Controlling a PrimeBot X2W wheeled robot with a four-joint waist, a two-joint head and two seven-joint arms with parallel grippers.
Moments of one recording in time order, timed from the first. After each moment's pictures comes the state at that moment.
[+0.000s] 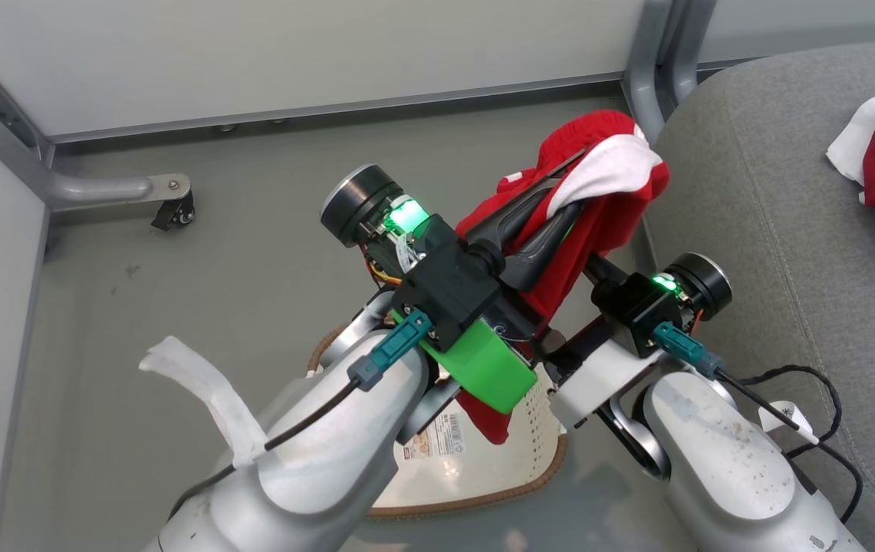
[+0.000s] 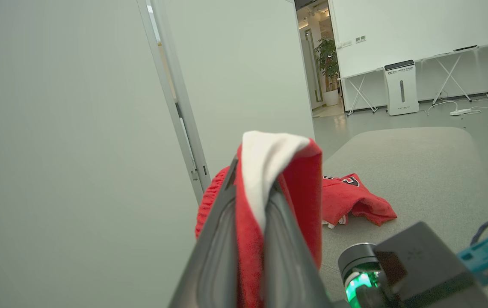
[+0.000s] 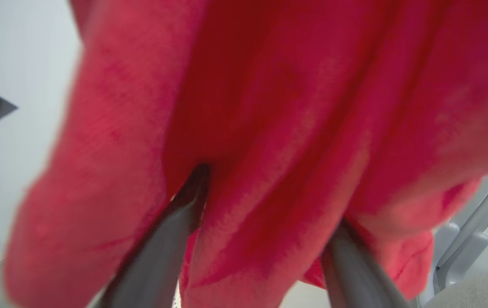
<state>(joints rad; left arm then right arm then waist) -0.70 0.05 -0.77 0.17 -0.27 -0.10 -0.26 -0.48 -0.10 0.47 0.30 0.15 0.13 -0.26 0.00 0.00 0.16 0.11</state>
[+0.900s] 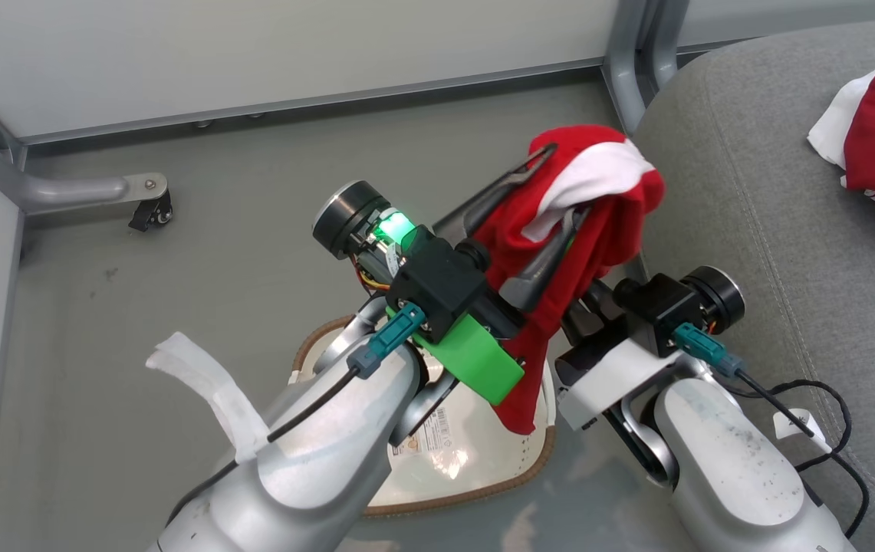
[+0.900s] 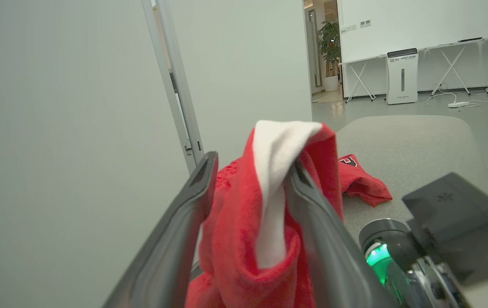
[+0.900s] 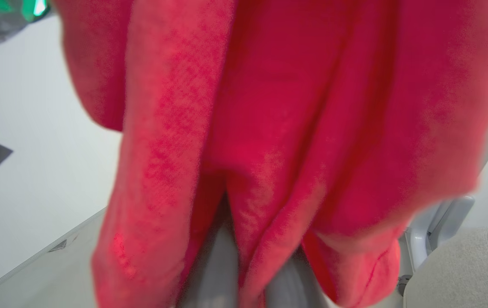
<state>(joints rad) -0.69 0.05 -0.77 0.24 -0.29 -0.09 -0.26 -0.45 -0.08 0.41 0.30 0.18 0.13 -0.26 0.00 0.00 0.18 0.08</state>
